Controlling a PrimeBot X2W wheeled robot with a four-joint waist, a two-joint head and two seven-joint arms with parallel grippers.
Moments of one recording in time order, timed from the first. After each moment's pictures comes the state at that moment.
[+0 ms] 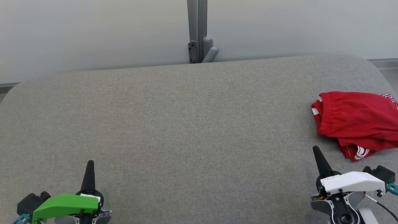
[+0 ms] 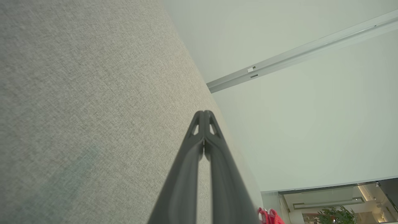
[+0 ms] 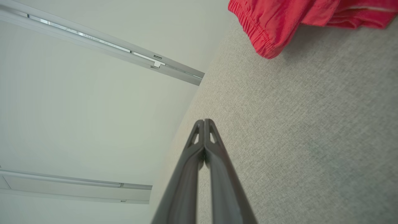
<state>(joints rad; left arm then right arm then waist) -0.06 0.05 0.06 0.30 -1.20 -0.10 0.00 -0.09 -0.05 -0.06 0.31 1.17 0.13 0.01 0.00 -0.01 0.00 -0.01</state>
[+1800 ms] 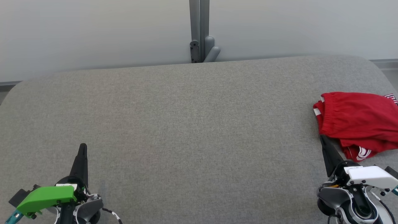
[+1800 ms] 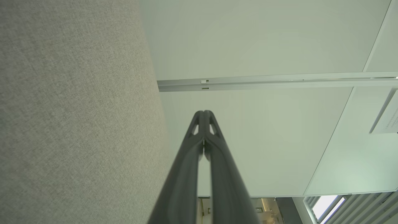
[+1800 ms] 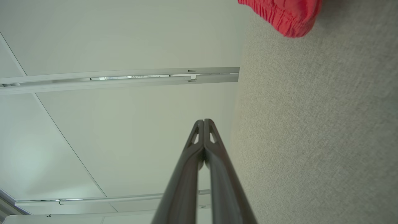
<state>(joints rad) -0.10 0.05 0.11 0.25 -1.61 -0.13 0.11 -0.11 -0.05 -0.12 0.26 1.60 0.13 0.12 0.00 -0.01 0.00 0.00</state>
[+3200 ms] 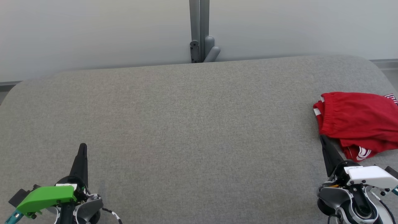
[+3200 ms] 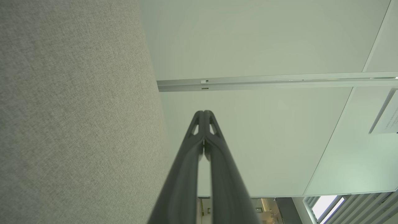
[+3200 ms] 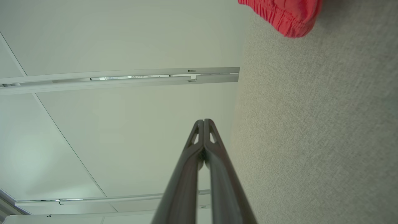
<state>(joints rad) -0.10 0.05 0.11 0.24 -1.61 -0.13 0.11 -0.11 -0.05 -0.12 0.25 1.61 0.13 0.12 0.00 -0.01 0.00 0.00</state>
